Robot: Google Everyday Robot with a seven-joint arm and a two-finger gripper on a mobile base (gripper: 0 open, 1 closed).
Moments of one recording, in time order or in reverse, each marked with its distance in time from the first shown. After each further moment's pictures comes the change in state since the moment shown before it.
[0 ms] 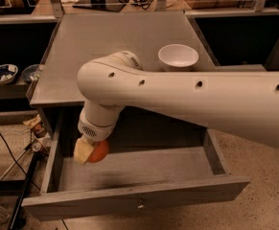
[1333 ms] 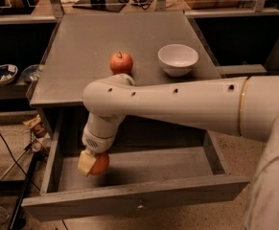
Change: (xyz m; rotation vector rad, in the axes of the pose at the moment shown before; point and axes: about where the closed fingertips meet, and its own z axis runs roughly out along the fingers) arm 0.020 -0.007 0.076 -0.116 0.068 0.039
